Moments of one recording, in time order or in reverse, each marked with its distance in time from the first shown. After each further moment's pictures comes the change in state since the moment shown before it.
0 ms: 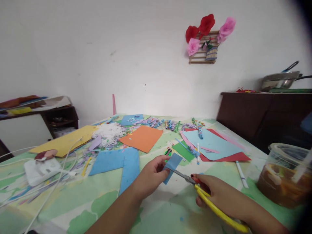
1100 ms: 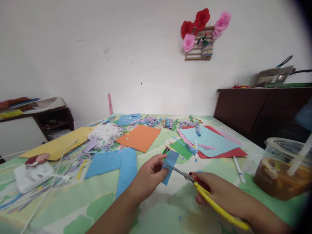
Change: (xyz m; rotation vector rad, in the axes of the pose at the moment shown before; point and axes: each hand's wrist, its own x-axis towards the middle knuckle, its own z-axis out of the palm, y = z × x) left_hand -0.001 -0.003 0.001 -0.001 0.041 0.024; right_hand -0.003 0.005 -0.003 0.005 0.011 -0.006
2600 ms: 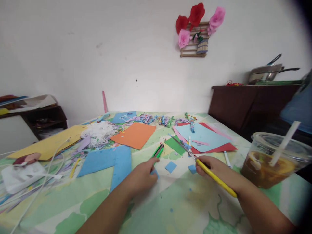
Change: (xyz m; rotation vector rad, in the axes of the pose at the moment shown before) left_hand 0.002 -0.009 -0.010 0.711 -0.092 -0.045; right_hand 0.008 0.031 -0.027 -0.029 0.177 -0.016
